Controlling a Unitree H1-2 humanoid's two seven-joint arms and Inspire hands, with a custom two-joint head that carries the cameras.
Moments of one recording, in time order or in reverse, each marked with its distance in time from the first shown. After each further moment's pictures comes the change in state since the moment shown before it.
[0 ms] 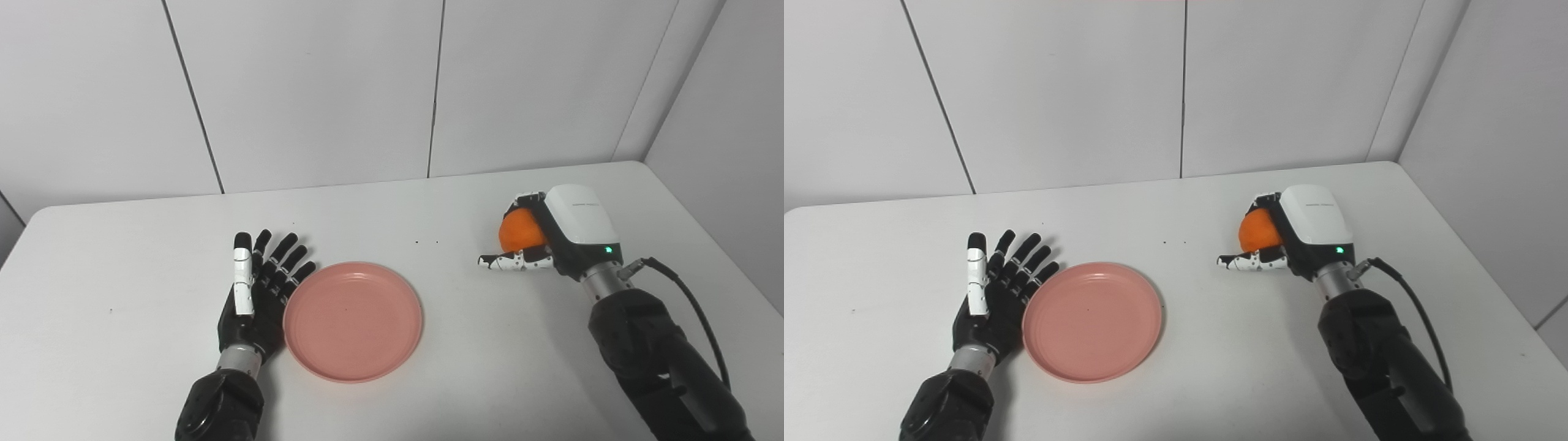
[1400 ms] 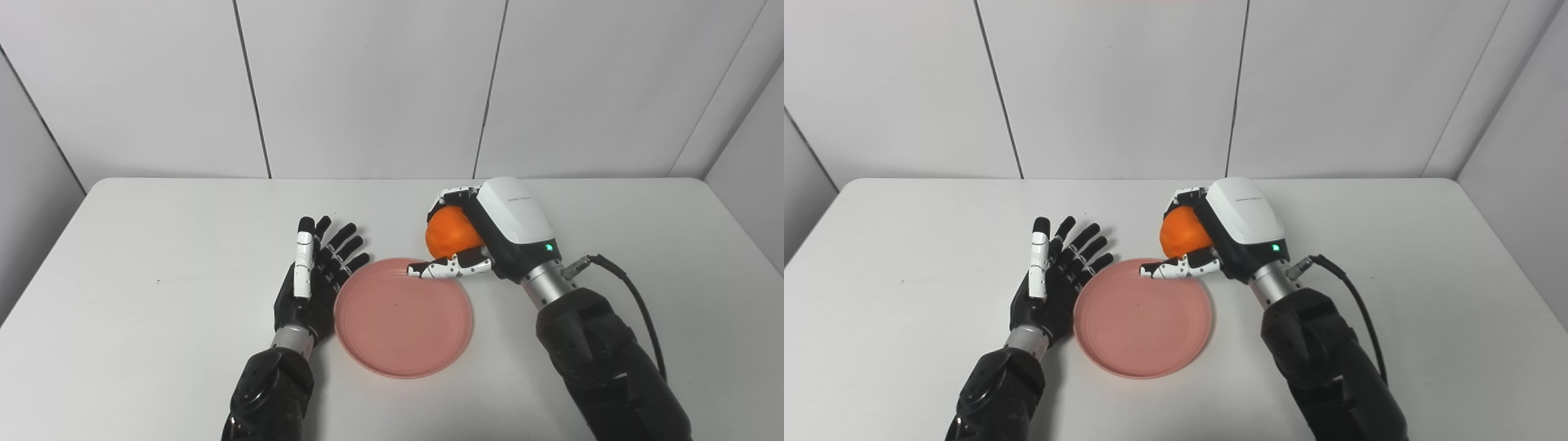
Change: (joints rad) left arm 0.002 -0.038 -0.037 0.012 0.044 -0.022 0.023; right arm -0.118 0.218 0.126 -0.060 0.027 -0.086 0.124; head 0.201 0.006
